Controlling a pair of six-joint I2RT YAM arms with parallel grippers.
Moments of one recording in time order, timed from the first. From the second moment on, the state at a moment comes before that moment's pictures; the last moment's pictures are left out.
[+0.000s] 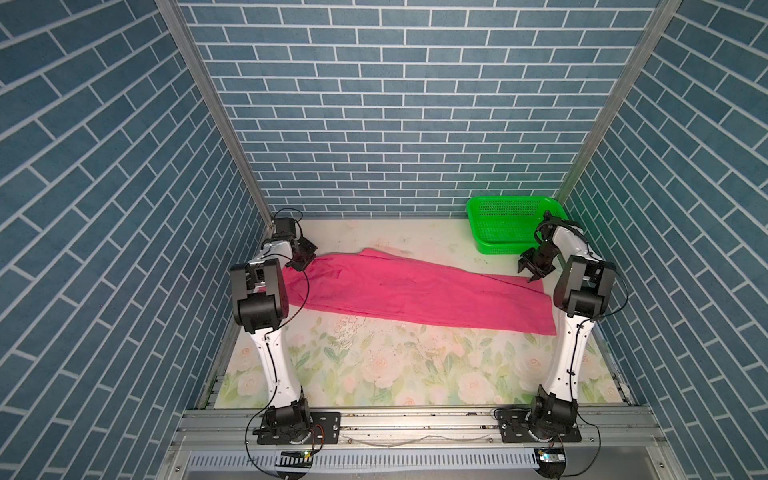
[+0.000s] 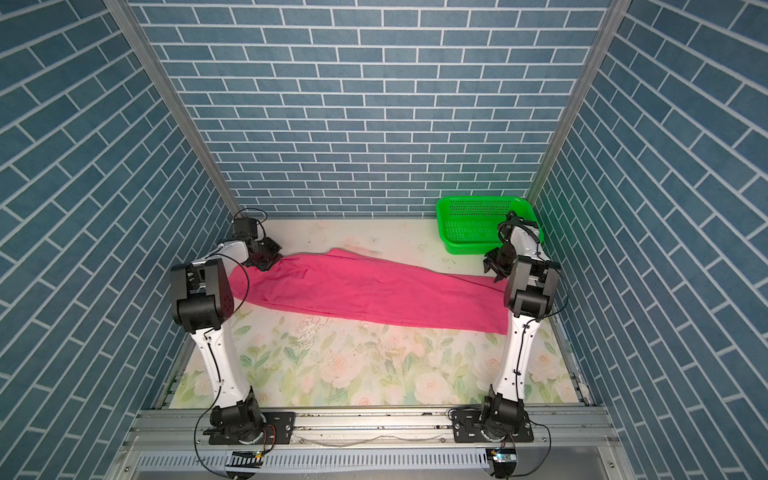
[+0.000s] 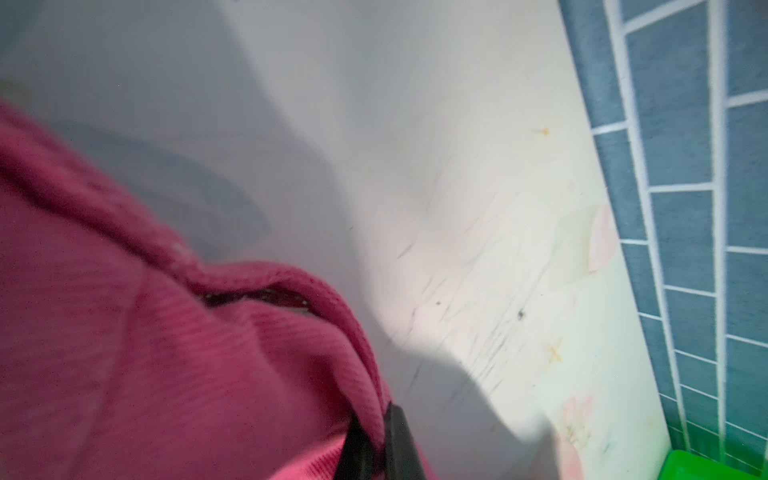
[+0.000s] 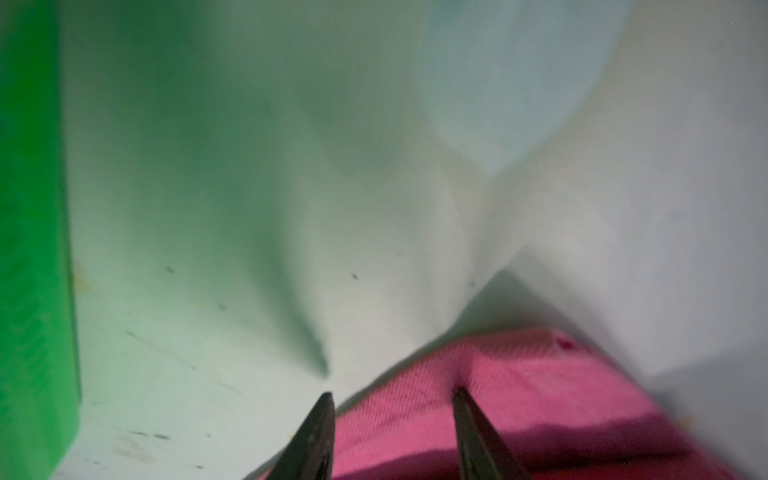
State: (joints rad) left arm 0.18 2.18 1.62 -0.41 0.26 -0.77; right arm -0.18 2.41 2.10 -1.23 -0.17 0.70
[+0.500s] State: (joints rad) left arm 0.18 1.80 1.59 -0.44 0.29 -0.73; right arm -0.19 1.96 1.82 -1.11 -0.39 0.65
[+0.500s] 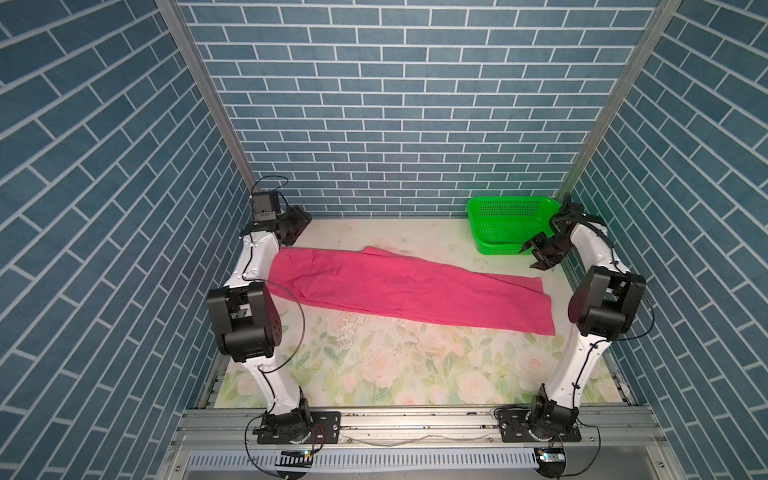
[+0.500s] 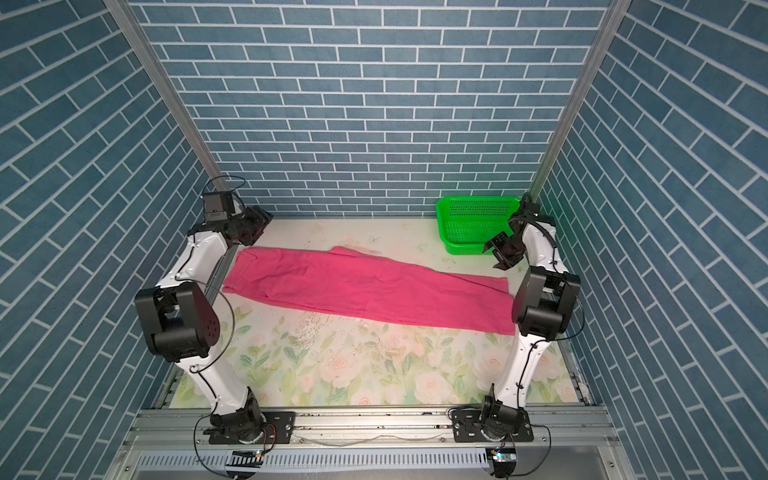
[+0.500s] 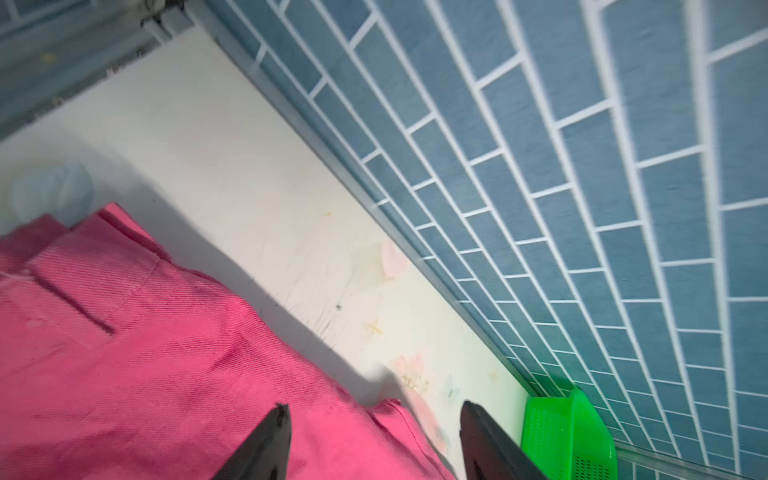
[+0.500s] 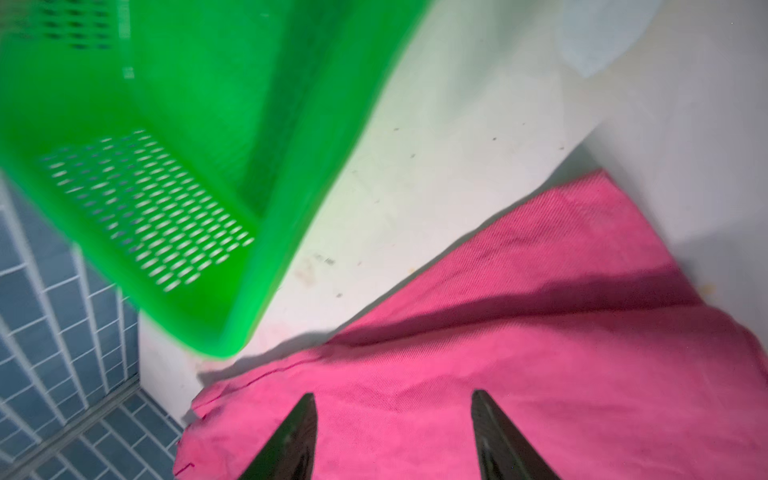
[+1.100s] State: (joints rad) left arm 0.18 1.86 1.12 -0.29 0.20 -0.63; right arm -0.42 1.33 0.96 -1.13 -0.45 0.61
